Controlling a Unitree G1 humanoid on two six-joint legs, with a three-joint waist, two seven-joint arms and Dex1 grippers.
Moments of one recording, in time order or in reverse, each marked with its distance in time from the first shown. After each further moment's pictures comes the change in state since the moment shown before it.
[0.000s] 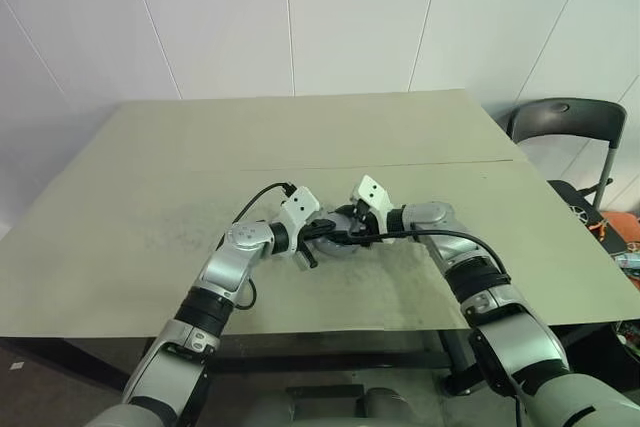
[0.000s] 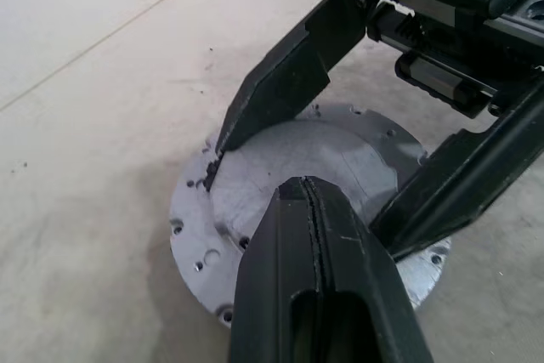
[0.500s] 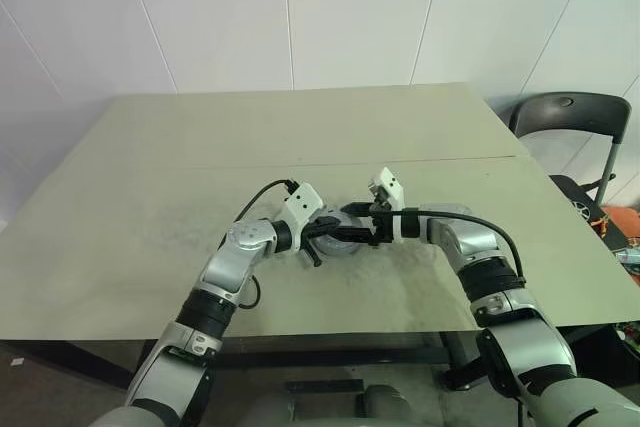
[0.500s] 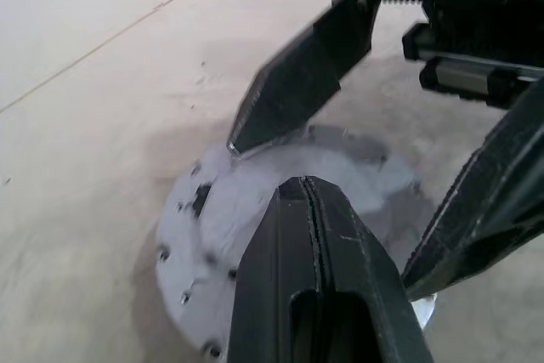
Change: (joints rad) left arm 0.018 -0.010 0.010 -0.056 -0.013 0.039 -0.007; right arm 0.014 -0.036 -0.144 -0.051 0.196 0.218 0.062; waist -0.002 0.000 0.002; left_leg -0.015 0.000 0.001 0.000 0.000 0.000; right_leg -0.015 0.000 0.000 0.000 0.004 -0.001
